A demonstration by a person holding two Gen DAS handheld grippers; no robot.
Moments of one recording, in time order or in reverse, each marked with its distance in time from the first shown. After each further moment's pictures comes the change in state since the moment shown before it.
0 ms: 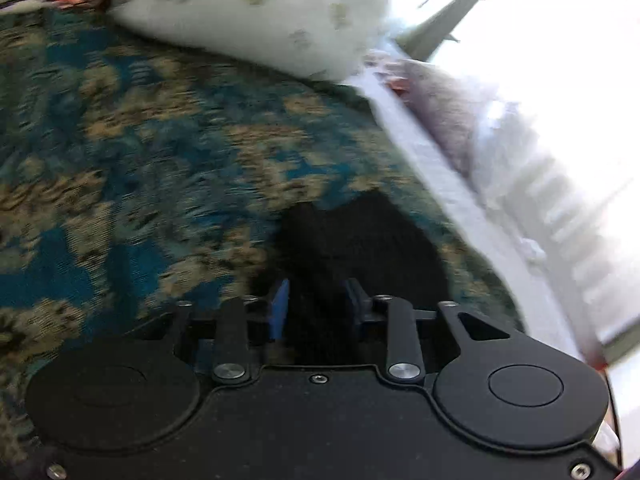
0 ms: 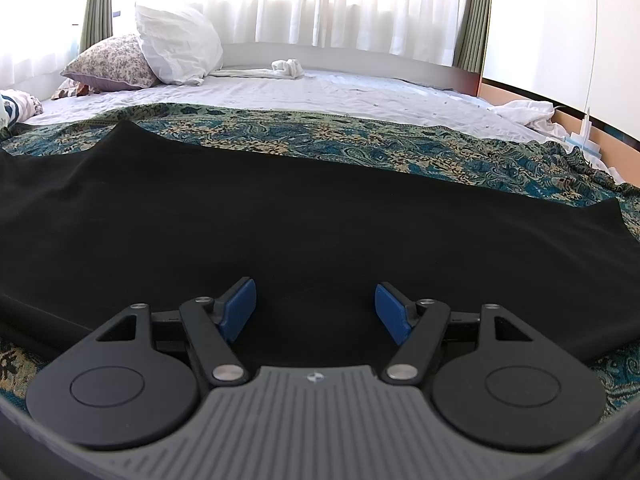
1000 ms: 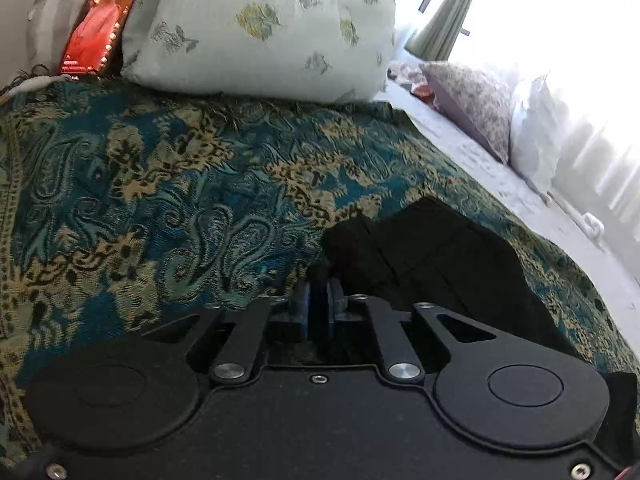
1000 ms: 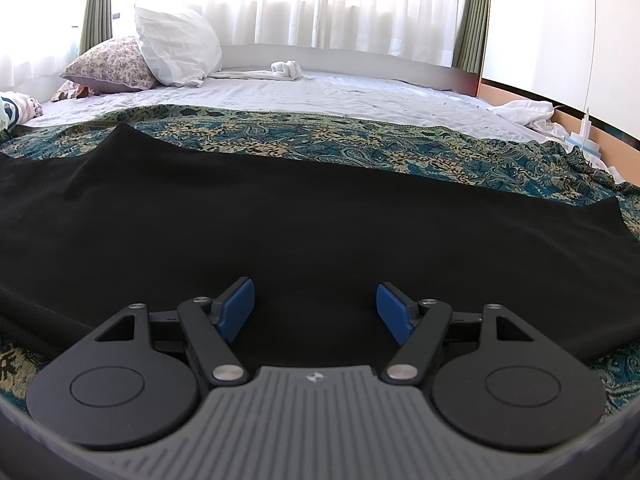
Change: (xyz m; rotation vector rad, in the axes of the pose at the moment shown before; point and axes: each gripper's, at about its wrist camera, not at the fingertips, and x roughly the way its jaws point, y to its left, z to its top) left arm 0.014 -0.002 -0.002 0.216 -0.110 0.165; right arm 0.001 -0.001 0.002 0.003 -0.001 0.001
